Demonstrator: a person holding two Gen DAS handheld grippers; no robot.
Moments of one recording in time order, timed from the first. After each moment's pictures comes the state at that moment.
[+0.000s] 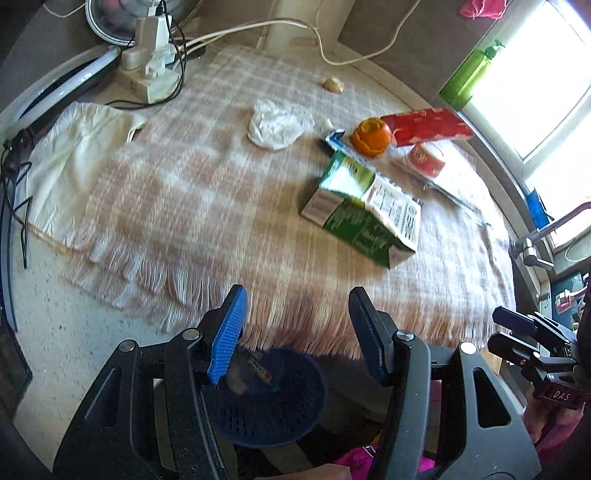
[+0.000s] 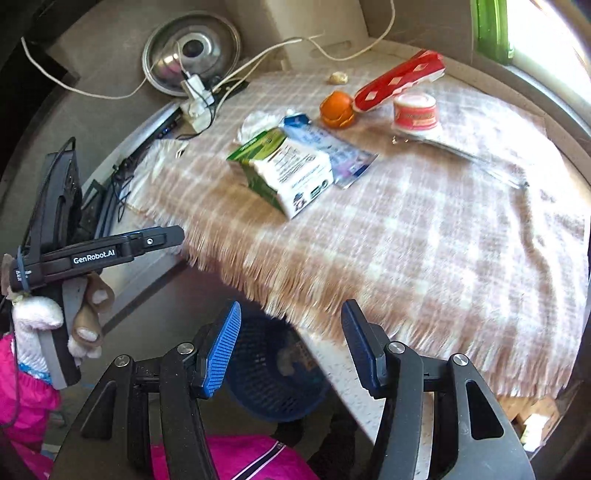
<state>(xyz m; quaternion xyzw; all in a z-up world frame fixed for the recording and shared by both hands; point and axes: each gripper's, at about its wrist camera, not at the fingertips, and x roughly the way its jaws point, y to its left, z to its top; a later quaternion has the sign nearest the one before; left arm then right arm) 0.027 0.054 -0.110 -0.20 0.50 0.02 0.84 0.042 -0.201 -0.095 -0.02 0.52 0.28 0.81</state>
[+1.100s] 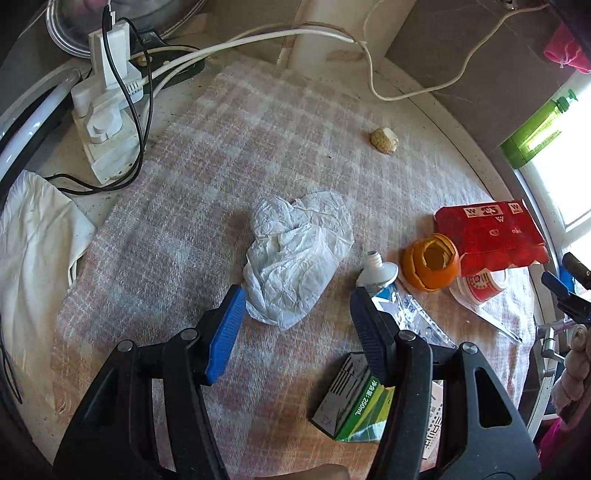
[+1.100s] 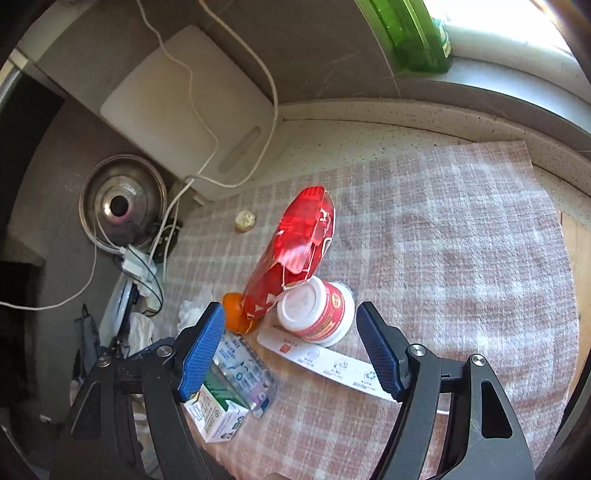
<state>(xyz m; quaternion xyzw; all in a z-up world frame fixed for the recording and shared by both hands) 0.195 0.100 -0.137 -0.23 0.52 0.08 0.82 0.291 -0.270 -0.074 0.18 0.52 0.23 0.80</state>
